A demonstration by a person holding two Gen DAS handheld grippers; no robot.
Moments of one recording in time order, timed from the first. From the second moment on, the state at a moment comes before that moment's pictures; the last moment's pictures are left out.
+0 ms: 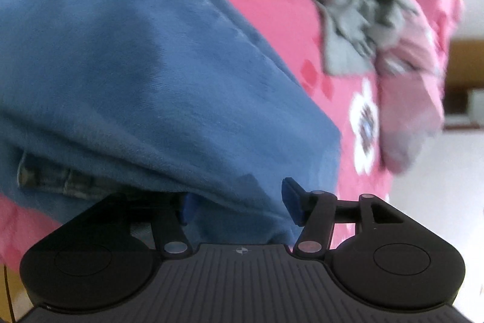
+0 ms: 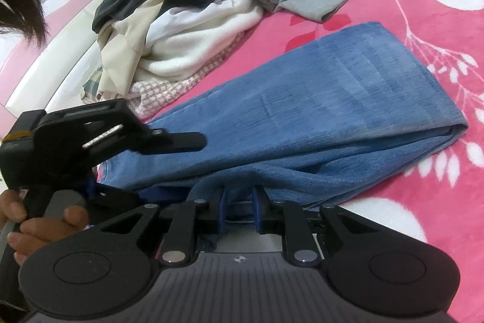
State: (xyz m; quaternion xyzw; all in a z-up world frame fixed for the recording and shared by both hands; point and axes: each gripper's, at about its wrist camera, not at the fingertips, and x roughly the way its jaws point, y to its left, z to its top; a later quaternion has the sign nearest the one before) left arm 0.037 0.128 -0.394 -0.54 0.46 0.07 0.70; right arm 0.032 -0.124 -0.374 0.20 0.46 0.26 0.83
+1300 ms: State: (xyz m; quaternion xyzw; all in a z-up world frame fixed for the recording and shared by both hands) left arm -0.004 0.111 -0.389 -0.44 0.42 0.06 0.79; right arm 0.030 -0.165 -0.396 0.31 0.44 0.16 0.83
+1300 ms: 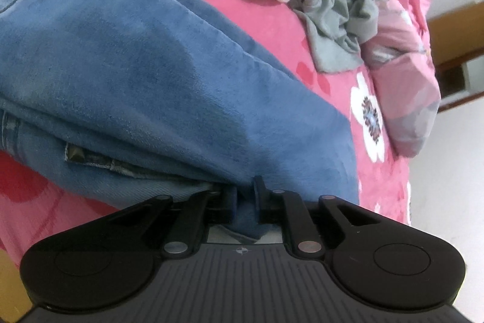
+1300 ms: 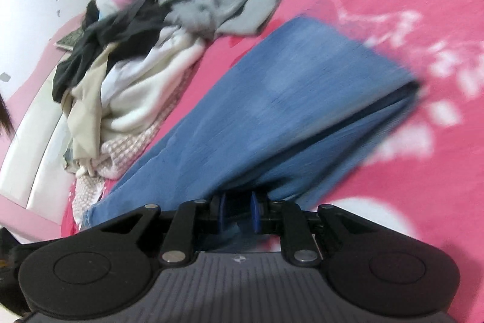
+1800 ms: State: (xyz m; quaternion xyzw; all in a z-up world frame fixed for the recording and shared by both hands) left arm -0.002 0.099 -0.388 -0.36 0.43 0.04 0.83; right arm 0.042 -0.114 -0.388 -0.02 0.38 0.22 0.90
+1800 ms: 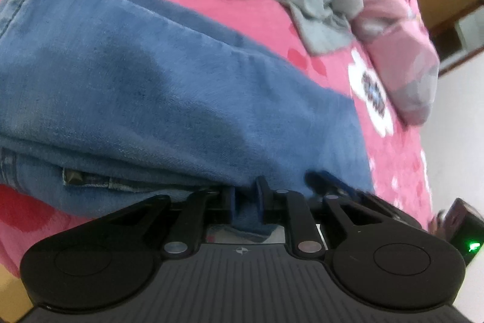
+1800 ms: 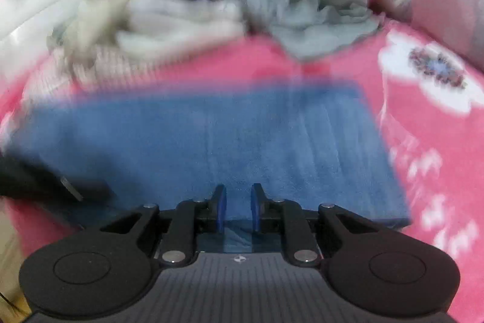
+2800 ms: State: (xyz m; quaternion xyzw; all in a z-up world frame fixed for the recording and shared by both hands) left arm -0.014 0.164 -0.381 -0.41 0.39 0.13 0.82; right arm 0.089 -0.142 -0.335 0.01 0.39 0.22 0.89
